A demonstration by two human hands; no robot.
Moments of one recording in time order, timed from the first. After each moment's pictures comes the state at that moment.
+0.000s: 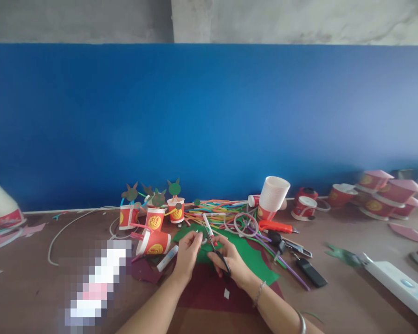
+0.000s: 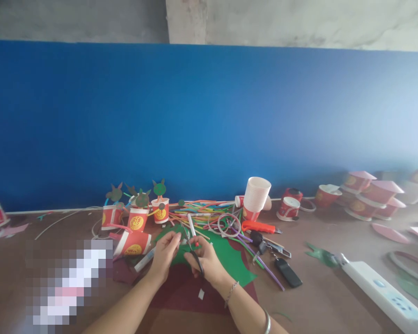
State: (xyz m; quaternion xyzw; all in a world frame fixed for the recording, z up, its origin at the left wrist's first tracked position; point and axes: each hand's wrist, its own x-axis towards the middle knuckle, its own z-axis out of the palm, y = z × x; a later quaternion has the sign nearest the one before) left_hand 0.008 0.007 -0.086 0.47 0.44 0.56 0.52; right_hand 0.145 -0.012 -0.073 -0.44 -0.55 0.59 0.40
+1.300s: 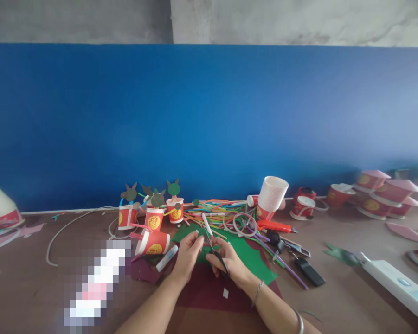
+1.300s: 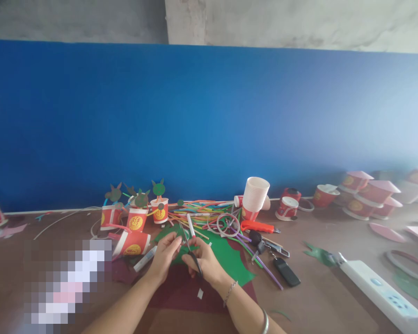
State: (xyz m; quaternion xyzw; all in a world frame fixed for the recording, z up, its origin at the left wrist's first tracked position) left_hand 0.007 0.006 -0.087 0.48 0.42 0.54 0.55; right_hand 0.145 -0.012 -0.075 -0.42 -0.56 0.60 0.38
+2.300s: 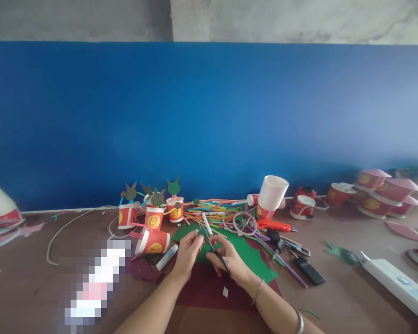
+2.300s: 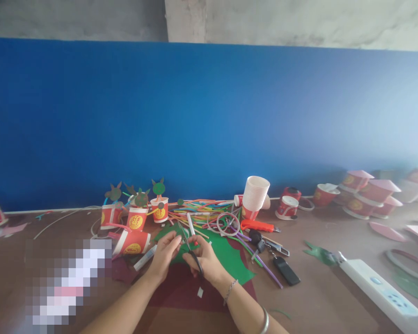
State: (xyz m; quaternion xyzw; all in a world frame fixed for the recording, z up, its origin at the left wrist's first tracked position) left_hand 0.007 0.006 -0.089 0.47 0.42 0.53 0.56; right_hand 0.147 -0.011 -0.076 -0.41 -0.56 0.60 0.39
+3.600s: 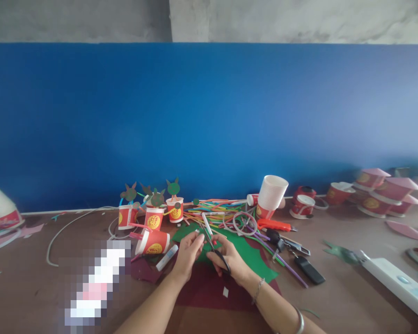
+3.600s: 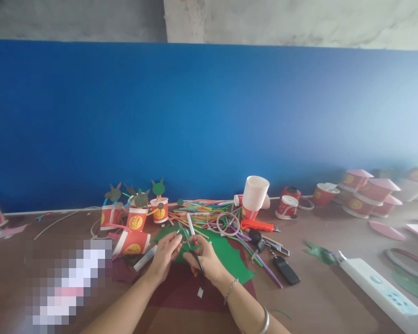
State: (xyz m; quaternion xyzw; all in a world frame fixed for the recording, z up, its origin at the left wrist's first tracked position) left_hand 0.008 0.004 -0.083 0.46 0.41 0.52 0.59; right_hand 0.148 -0.009 -0.078 -0.42 -0.56 0.60 0.40
